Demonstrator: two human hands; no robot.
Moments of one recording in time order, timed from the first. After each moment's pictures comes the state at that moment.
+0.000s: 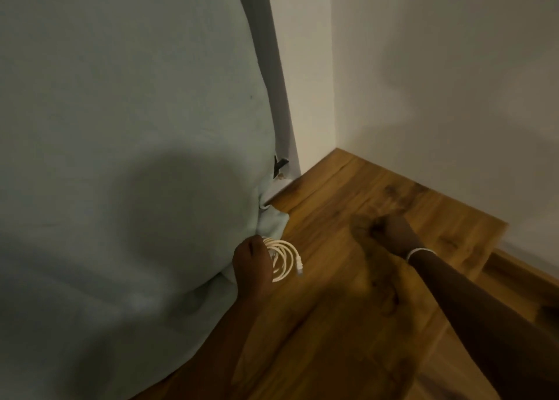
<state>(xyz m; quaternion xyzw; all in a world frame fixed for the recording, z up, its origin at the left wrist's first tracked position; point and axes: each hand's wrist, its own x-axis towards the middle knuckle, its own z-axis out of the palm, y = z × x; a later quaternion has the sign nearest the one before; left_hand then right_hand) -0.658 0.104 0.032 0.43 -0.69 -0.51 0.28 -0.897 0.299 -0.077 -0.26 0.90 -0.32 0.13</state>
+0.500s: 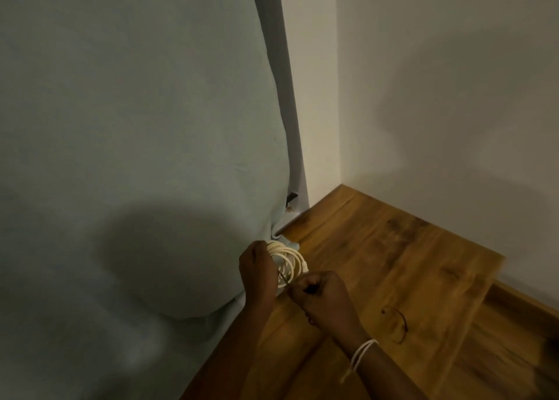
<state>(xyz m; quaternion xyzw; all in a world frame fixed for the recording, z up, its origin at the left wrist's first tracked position) -0.647 0.090 0.077 0.40 -0.65 -0.55 0.34 -0.663 0.218 0.056 -0.25 0.71 -0.63 0.19</state>
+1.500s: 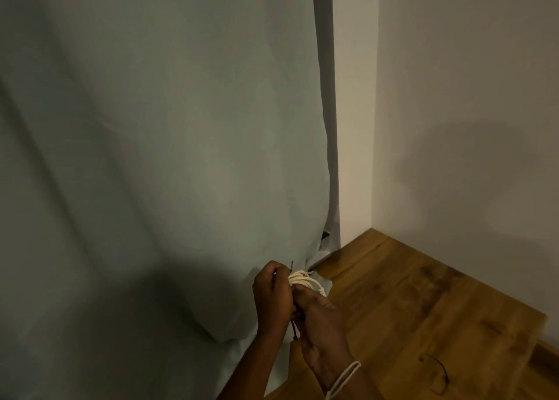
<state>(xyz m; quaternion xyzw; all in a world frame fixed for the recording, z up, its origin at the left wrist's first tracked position) -0.573 0.059 0.119 0.30 -0.69 -0.49 0.43 -0.577 0.141 0.115 -0.02 0.48 -0.83 0.28</state>
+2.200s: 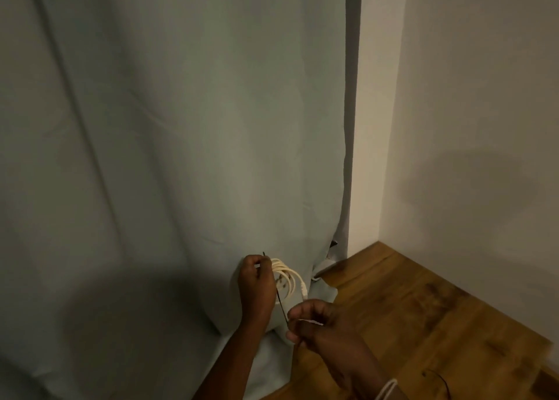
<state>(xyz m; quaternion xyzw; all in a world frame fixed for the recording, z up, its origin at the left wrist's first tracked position) -0.546 0.019 0.134 0.35 -0.64 -0.49 0.48 -0.562 0.173 0.129 -0.23 0.62 -0.67 0.33</state>
